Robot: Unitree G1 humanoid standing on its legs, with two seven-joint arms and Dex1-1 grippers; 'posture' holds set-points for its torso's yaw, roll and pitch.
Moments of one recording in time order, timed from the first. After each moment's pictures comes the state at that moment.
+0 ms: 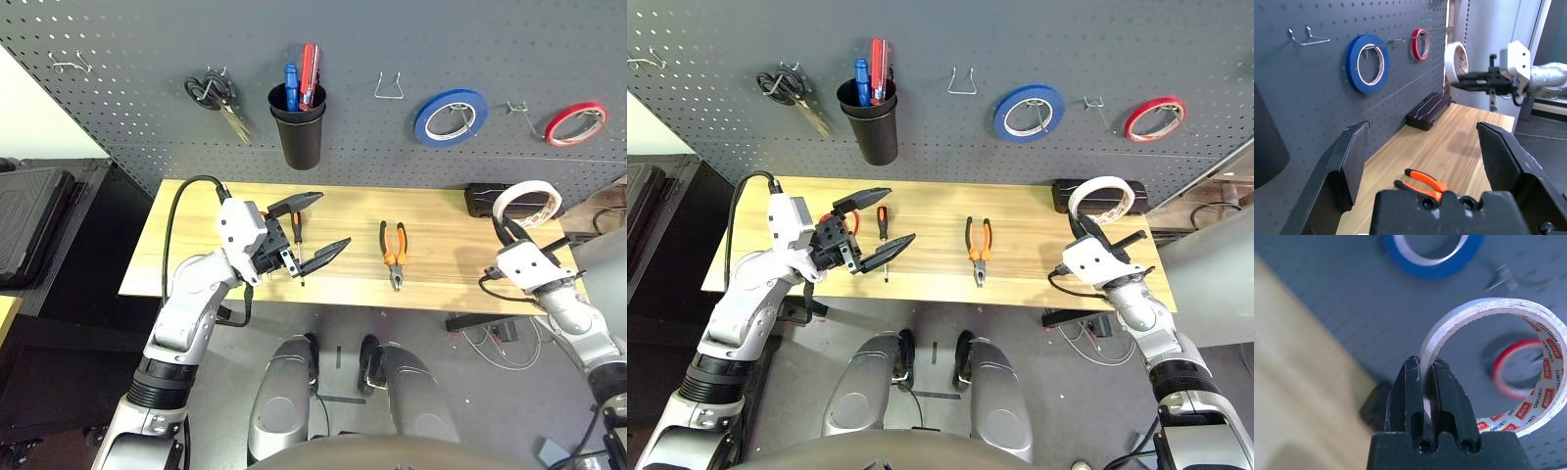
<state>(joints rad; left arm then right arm) -0.16 0.38 -0.11 -0.20 -0.36 -0.01 -0.87 -0.23 -0.62 -0.01 0.75 -0.29 -0.82 -0.08</state>
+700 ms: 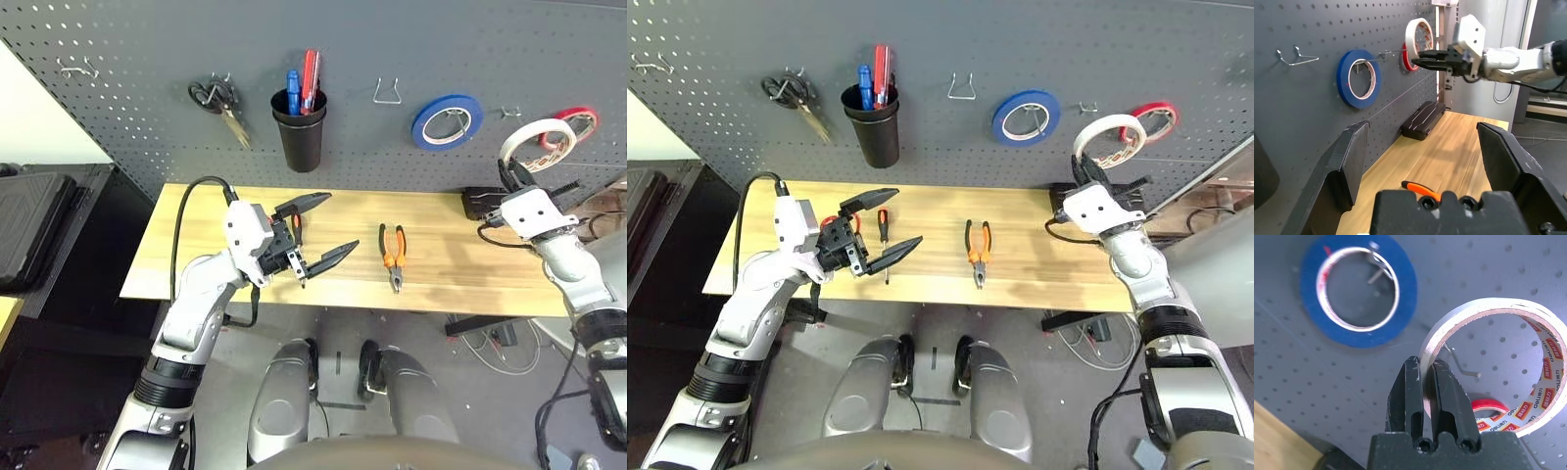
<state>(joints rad) -0.19 0.38 -0.13 -0.18 -0.35 -0.04 -0.87 -0.56 -0.61 -0.01 0.95 -0.29 -0.77 -0.05</state>
